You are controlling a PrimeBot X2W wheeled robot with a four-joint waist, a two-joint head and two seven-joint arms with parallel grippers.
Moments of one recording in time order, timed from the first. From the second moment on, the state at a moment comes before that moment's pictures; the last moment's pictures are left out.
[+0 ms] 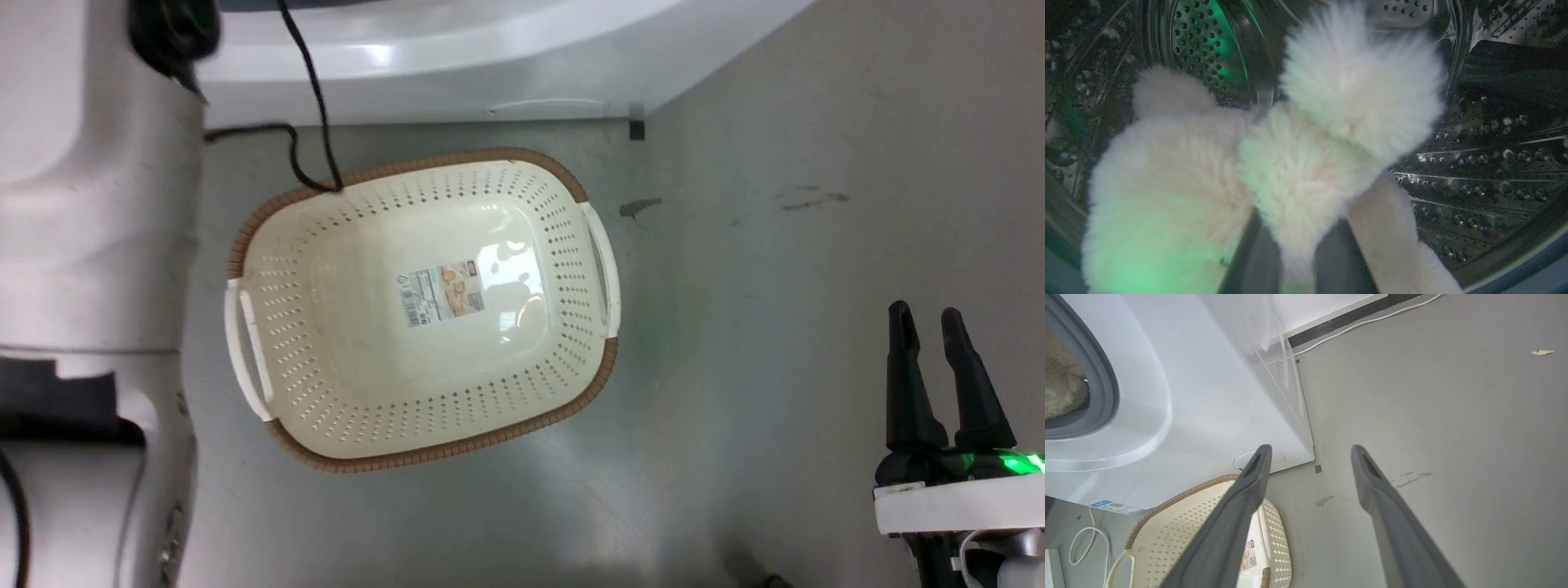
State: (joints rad) left arm -1.31 0.20 -0.13 0.67 -0.36 0.06 -0.25; right arm -0.05 -0.05 -0.08 -0.12 0.51 0.13 -0.15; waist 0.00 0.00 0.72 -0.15
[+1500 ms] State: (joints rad) left arm -1.49 0.18 -0.12 0.75 -0.36 0.02 -0.26; right arm -0.08 -0.05 -0.09 -0.12 0.49 0.13 -0.17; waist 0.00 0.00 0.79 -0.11
